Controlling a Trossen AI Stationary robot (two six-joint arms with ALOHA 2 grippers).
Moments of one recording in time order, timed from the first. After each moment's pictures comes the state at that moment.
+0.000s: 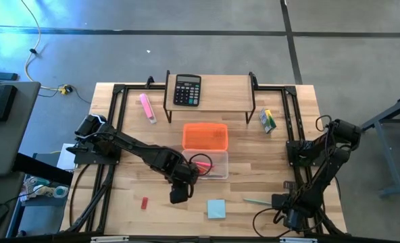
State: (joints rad) left arm -0.26 1.81 1.50 -0.97 0.09 -0.55; right arm 1.15 1.64 0.83 -0.69 -0.04 1.29
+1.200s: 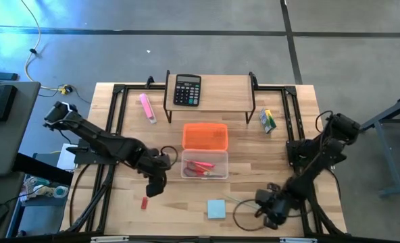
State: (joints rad) left arm -0.32 1.37 1.04 -0.79 0.03 -0.74; right arm 0.92 1.56 0.83 -0.41 0.07 1.23
